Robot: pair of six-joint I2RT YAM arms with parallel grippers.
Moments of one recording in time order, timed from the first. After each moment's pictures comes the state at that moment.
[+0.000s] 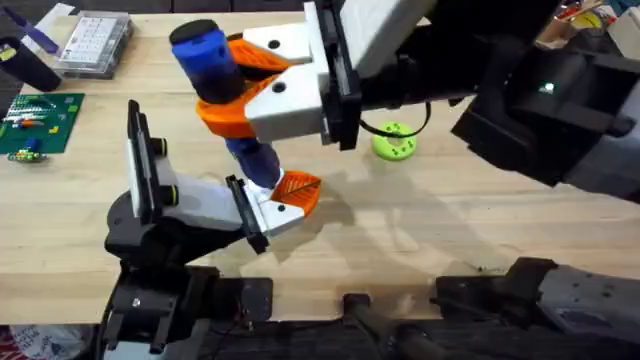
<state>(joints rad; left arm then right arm) -0.06 0.07 0.01 -0.10 1.06 -0.02 0.79 1.31 0.99 0.27 -0.87 0.01</state>
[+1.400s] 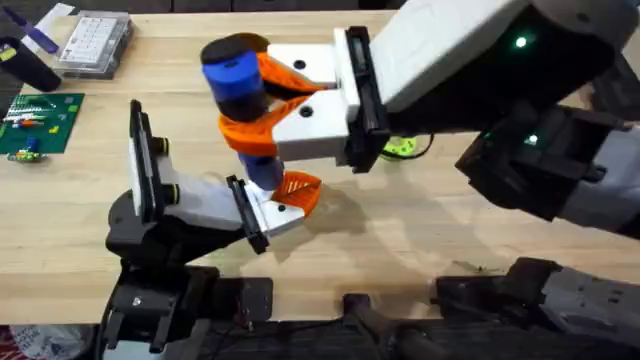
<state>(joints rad) -0.06 0.08 0.01 -0.10 1.06 -0.03 0.80 1.24 0.79 0.57 -0.83 0.11</state>
